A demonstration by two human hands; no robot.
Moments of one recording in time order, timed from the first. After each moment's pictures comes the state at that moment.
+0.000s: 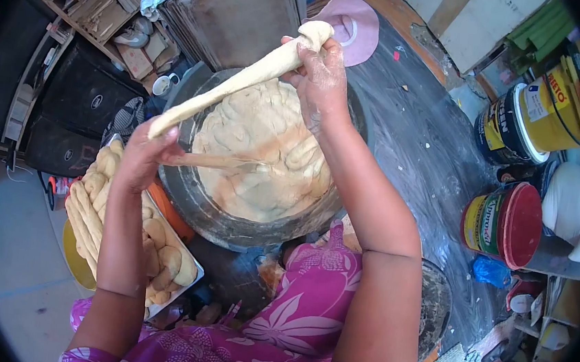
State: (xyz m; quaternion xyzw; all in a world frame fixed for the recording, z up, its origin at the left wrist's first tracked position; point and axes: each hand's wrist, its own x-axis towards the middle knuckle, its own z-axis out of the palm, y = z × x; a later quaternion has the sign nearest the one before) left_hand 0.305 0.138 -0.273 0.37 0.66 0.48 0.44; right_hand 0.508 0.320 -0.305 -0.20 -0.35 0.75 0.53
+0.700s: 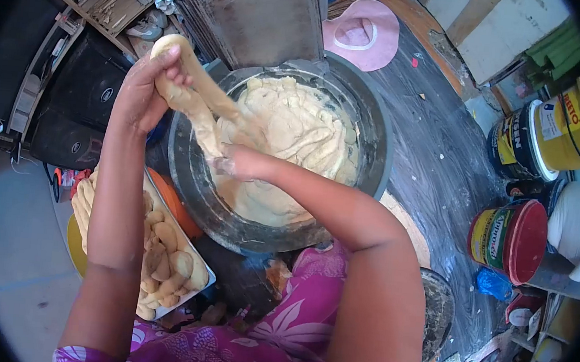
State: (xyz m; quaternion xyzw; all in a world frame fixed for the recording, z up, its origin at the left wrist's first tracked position) left_hand 0.260 0.212 -0.243 0.36 0.50 0.61 0.50; right_hand 0.411 0.242 -0.407 -0.15 -0.76 0.64 -0.03
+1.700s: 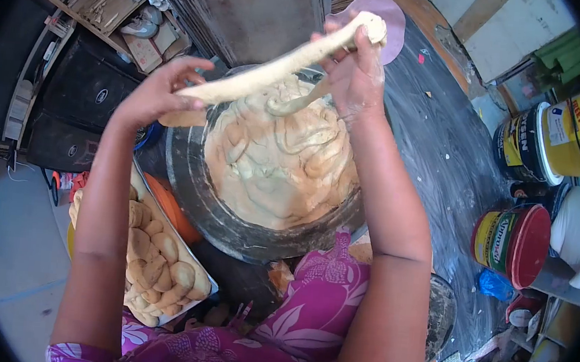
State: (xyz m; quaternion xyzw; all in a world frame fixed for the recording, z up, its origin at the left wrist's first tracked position) left_hand 0.230 0.230 -0.270 0.58 0.63 0.32 0.42; right_hand 0.484 0.369 -0.331 -0.14 -0.32 0.76 0.56
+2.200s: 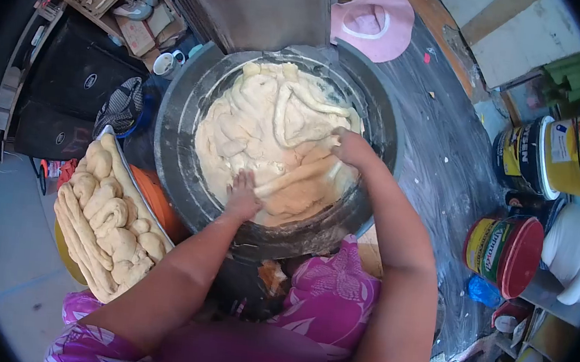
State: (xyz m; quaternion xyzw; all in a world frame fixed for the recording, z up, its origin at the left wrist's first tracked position) left_hand 0.358 0.106 -0.599 0.49 0.82 -0.06 0.29; right_hand 0.565 0.359 -0.536 -0.43 -0.81 0.39 0.02
